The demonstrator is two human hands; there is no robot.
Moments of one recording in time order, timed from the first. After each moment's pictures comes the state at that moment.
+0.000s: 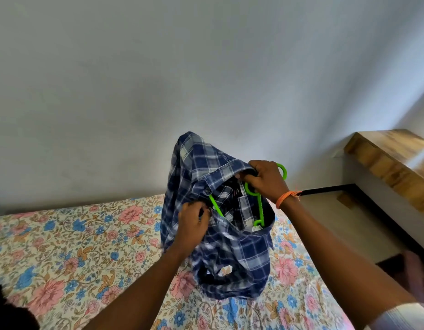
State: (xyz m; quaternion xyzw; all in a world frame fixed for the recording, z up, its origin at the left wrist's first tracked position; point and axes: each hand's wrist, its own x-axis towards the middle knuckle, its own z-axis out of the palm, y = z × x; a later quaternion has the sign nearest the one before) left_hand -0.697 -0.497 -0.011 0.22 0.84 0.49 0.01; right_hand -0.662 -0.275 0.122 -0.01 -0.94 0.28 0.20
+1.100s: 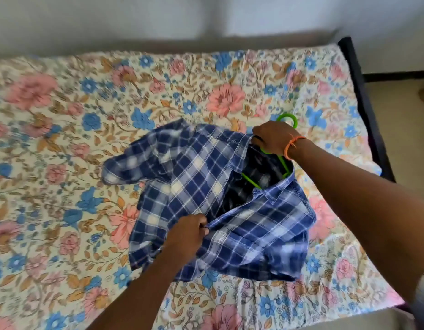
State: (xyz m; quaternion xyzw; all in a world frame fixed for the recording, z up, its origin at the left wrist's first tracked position) left_hand -0.692 -0.355 -0.437 0.11 0.87 0.24 0.41; right_hand -0.822 -0.042 -0.407 0.05 -0.97 -0.01 -0.25
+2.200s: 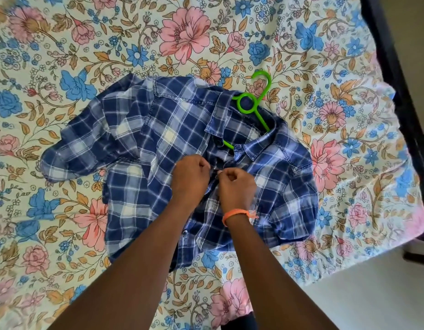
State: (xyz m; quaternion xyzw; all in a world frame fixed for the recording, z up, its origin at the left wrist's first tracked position) left_hand -0.727 -0.277 -0.511 0.10 0.90 0.30 0.30; right_hand -0.653 -0.212 -0.510 -0.61 -0.66 0.44 0.02
